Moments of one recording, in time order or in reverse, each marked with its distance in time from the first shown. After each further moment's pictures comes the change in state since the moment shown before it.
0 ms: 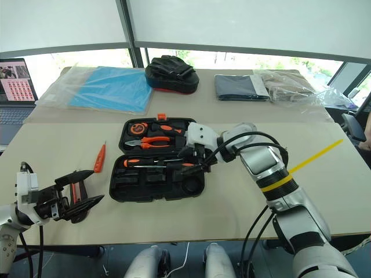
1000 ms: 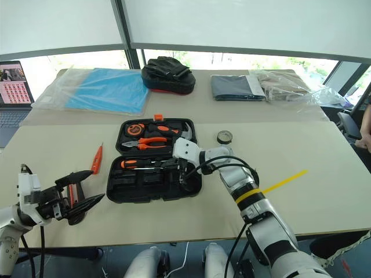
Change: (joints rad) left arm 0.051 -0.028 0.061 0.007 0.012 -0.001 0.092; right arm 0.157 0.188 -0.047 0.182 -0.017 -0.322 -0.117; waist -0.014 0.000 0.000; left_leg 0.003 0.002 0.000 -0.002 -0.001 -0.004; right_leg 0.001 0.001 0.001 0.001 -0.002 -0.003
